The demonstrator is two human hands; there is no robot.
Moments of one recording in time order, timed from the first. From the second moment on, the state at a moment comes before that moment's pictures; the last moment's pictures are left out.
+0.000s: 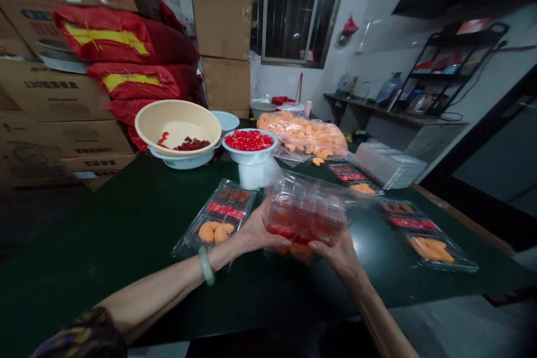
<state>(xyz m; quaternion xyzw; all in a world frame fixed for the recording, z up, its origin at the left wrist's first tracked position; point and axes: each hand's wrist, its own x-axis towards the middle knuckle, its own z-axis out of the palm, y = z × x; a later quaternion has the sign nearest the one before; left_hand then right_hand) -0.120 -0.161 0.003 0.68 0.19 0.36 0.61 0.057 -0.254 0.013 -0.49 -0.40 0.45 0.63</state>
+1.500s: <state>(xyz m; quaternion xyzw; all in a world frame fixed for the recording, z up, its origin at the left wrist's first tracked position) -0.116 -0.159 0.010 0.69 0.18 0.31 0.63 0.092 -0.216 0.198 -0.54 -0.82 0.15 0.08</state>
